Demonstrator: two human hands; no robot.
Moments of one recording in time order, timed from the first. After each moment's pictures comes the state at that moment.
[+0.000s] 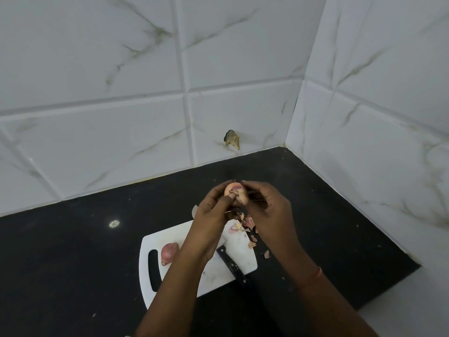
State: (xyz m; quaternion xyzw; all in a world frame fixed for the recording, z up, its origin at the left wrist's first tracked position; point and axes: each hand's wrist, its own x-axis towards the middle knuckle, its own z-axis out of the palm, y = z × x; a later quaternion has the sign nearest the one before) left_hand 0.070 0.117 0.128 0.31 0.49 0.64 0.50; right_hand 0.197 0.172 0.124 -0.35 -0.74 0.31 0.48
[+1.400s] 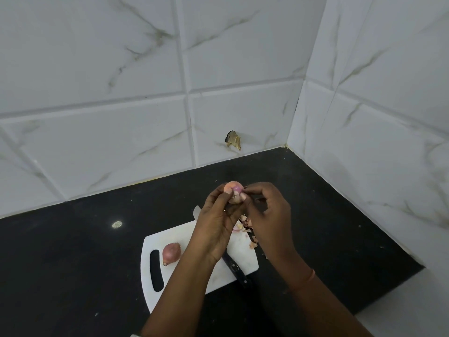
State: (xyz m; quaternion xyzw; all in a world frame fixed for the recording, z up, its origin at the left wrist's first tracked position) left_hand 0.083 0.120 0.134 0.11 0.39 0.71 0.58; right_hand 0.190 0.167 0.119 -0.37 -0.73 0.25 0.51
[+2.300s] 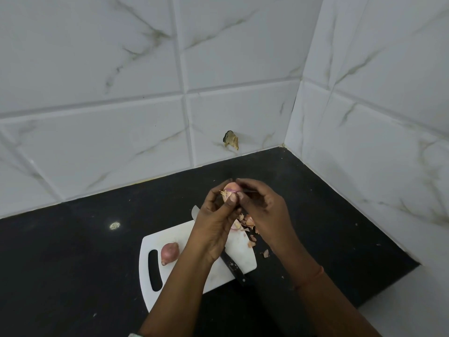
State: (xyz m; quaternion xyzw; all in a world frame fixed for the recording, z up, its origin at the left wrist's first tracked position) left_hand 0.080 0.117 0.124 0.20 0.38 0.71 0.56; right_hand 0.199 0.167 0.133 -0.36 -0.68 0.46 0.44
